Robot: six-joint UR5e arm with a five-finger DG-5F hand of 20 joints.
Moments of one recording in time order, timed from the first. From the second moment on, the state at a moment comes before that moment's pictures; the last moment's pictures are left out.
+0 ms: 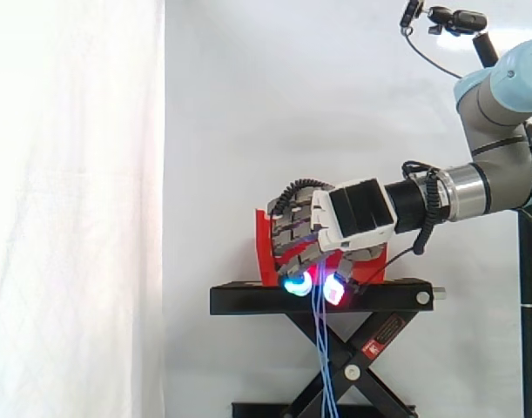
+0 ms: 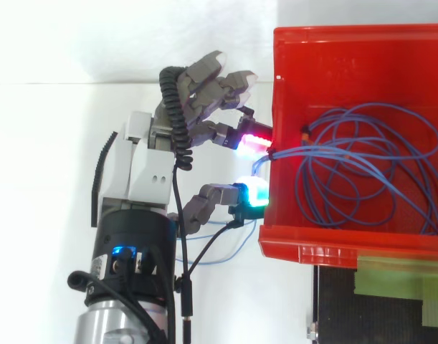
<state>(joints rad) -0.10 -2.24 -1.04 -3.22 -1.70 -2.75</state>
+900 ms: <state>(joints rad) -0.11 -2.24 -1.06 -3.24 -1.70 -2.75</state>
